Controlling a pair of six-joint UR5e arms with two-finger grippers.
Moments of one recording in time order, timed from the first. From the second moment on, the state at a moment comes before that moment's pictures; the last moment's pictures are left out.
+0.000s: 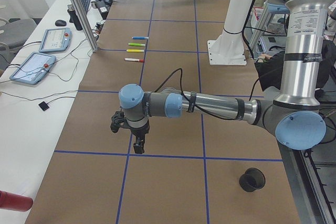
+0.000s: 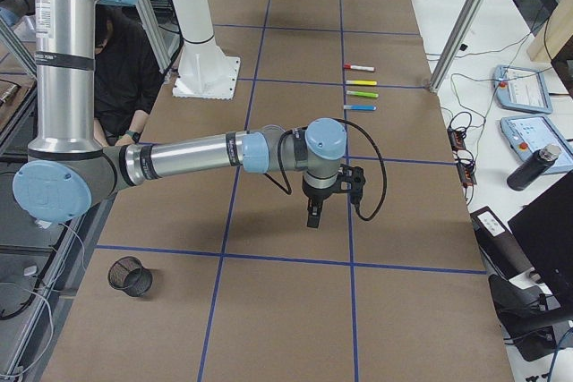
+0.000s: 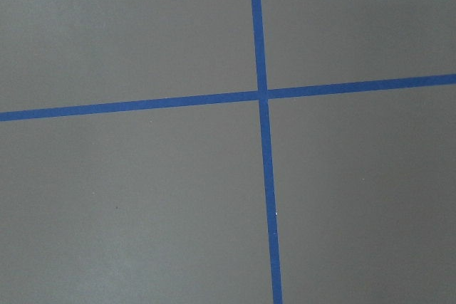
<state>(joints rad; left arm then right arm) -1.52 -1.59 -1.67 -1.47 -2.28 0.02 1.49 -1.64 1.84 -1.67 2.38 0.22</state>
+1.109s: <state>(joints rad) -1.27 -1.92 -1.68 -1.46 -2.30 -0.16 1.39 -1.42 1.74 -1.62 2.45 0.25</state>
